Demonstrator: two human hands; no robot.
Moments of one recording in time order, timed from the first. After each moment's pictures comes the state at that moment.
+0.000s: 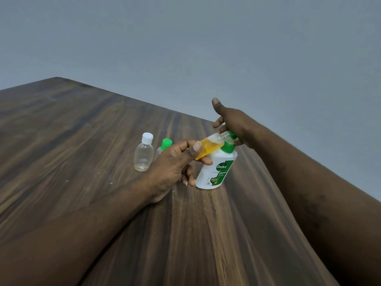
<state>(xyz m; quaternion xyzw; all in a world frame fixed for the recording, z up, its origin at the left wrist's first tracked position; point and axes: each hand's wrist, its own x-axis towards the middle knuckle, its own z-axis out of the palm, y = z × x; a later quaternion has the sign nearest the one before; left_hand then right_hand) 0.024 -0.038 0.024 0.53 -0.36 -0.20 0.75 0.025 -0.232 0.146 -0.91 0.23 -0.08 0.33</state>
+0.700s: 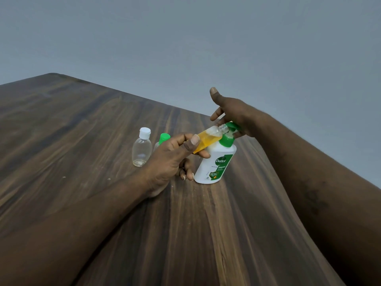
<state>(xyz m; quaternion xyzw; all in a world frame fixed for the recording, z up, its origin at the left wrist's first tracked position) 0.025 -0.037 0.024 0.53 -0.35 -0.20 0.75 0.026 -0.229 0.155 -0.91 0.24 -0.04 0.33</state>
